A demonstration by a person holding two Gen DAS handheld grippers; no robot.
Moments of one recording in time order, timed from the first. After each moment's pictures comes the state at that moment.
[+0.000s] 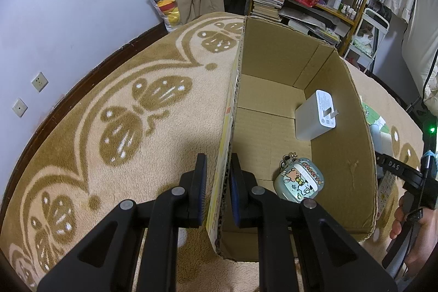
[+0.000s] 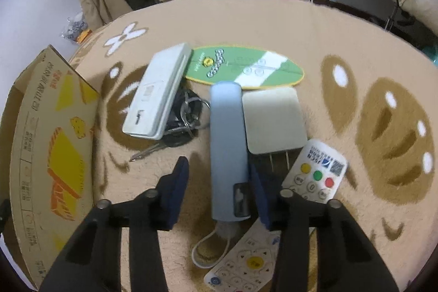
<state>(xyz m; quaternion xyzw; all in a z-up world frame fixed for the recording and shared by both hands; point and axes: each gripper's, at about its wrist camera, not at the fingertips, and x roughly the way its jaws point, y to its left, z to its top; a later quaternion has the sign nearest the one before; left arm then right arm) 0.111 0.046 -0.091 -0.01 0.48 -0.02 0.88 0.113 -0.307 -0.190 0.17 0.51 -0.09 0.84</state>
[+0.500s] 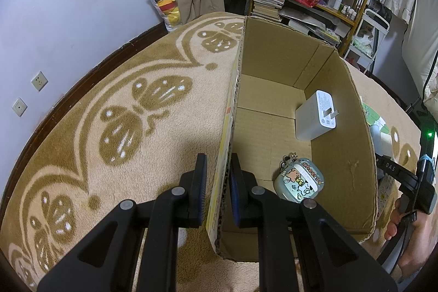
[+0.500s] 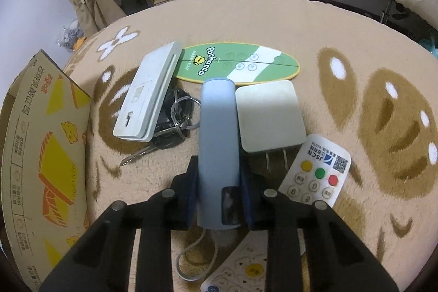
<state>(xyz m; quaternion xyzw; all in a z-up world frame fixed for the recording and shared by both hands) 0.111 0.046 -0.091 -0.01 0.48 -0.02 0.88 0.114 -0.309 -0.201 0.18 0.49 -0.11 0.84</state>
